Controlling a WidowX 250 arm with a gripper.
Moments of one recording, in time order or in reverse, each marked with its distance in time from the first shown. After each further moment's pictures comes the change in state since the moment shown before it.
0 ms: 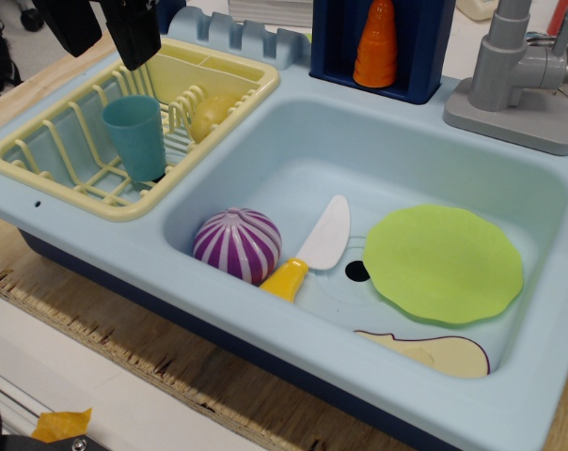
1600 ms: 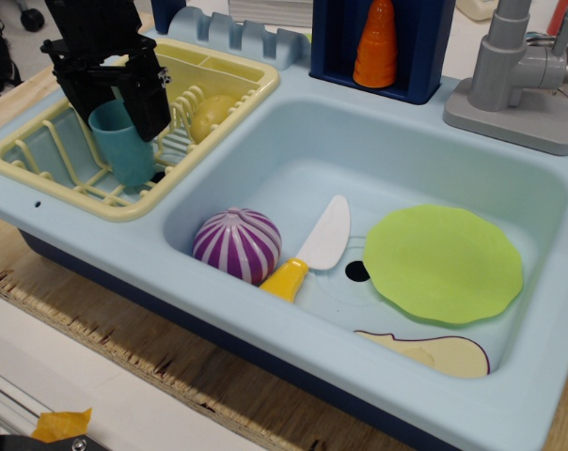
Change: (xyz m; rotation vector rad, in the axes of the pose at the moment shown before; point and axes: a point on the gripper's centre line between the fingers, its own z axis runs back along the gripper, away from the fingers) arm -0.009 0.014 -0.063 -0.100 0.114 0.083
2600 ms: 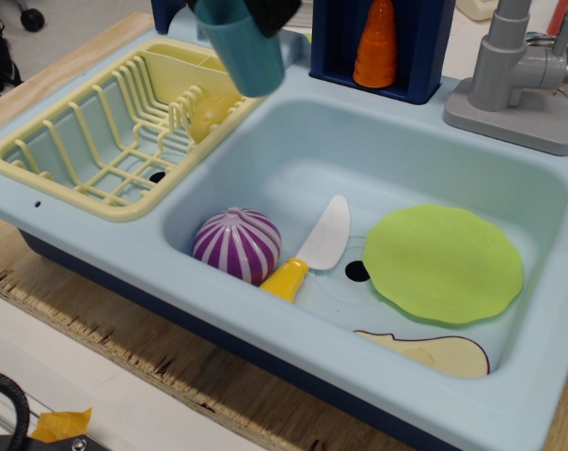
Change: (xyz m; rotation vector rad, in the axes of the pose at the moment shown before) arm 0.007 -0.132 0.072 -0.140 -0.197 -0.275
